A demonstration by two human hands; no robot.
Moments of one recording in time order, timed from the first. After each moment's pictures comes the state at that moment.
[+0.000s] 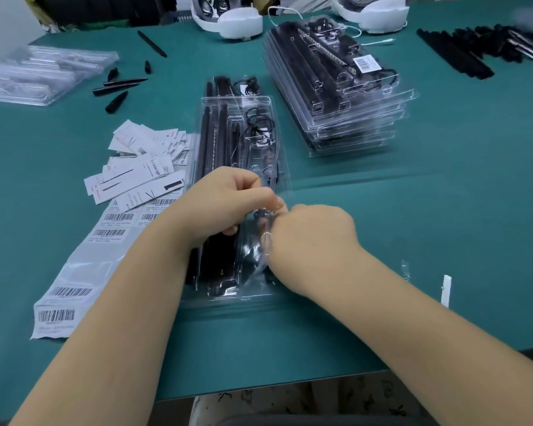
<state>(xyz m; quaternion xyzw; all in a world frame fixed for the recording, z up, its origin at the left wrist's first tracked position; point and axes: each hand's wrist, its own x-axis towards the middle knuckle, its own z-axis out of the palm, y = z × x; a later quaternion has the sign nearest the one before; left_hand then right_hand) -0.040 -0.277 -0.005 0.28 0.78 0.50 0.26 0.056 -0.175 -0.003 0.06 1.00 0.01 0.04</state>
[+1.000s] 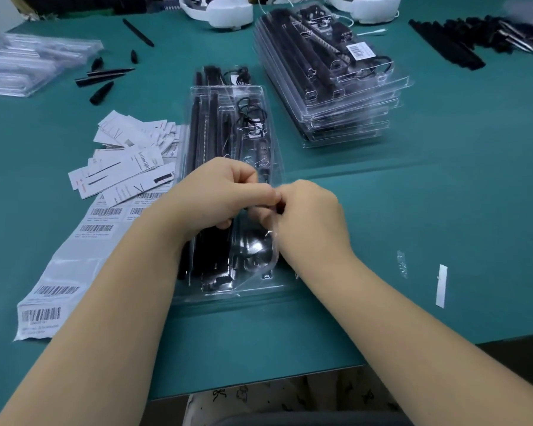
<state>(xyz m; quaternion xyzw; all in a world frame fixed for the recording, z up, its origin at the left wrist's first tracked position) -0.040 -0.275 -0.002 0.29 0.79 0.47 0.26 0.047 -0.167 -0.026 0.17 0.93 -0.28 -0.15</state>
